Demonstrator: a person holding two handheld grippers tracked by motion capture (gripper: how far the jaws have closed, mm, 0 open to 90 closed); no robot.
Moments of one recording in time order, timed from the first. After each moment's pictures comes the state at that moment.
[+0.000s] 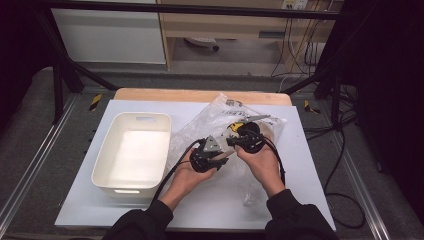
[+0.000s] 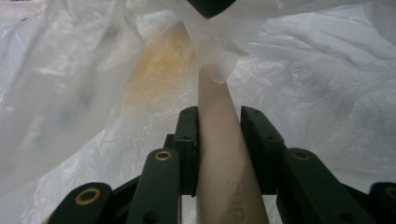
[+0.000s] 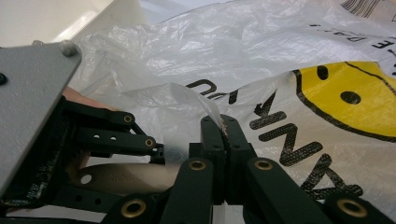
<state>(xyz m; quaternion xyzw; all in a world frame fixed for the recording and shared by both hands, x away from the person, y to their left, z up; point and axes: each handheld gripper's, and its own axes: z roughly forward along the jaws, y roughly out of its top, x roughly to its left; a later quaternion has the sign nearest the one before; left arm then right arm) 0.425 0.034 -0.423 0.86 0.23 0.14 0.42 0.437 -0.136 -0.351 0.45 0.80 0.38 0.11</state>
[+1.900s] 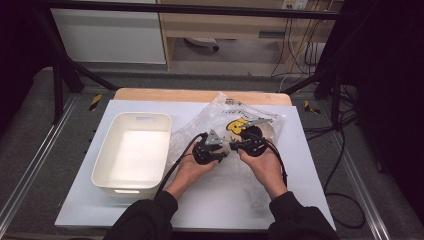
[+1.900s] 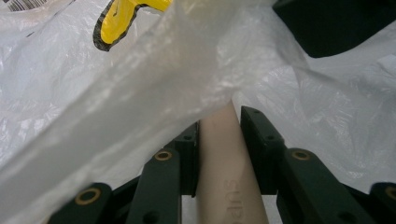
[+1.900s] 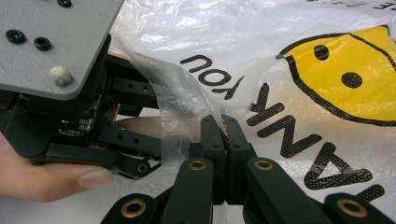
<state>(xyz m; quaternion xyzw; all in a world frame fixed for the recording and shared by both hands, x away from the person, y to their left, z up) 0.460 0.030 -0.438 0.86 0.24 0.13 0.44 0.436 -0.146 -0.365 0.46 0.80 0.37 0.10</state>
